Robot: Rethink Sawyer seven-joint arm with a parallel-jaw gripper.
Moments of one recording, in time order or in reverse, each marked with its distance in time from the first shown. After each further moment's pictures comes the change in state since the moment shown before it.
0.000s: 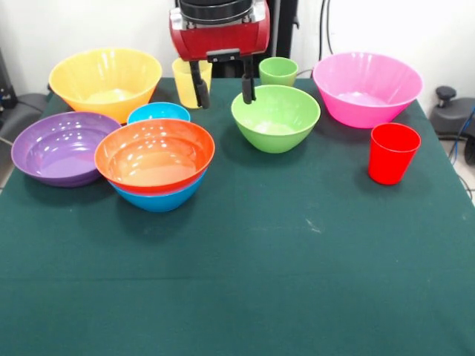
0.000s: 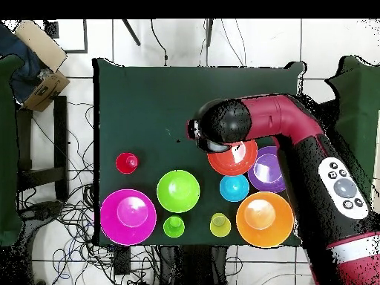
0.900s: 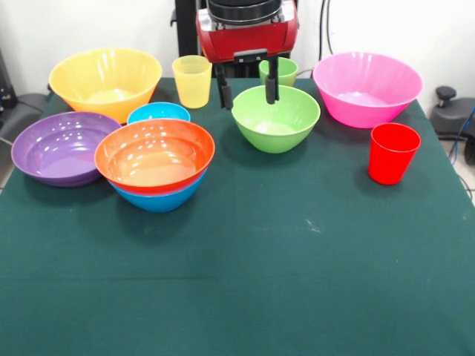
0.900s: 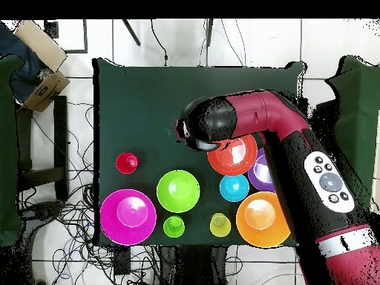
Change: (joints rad) arm 0.039 0.001 0.001 -0.007 0.002 0.006 0.000
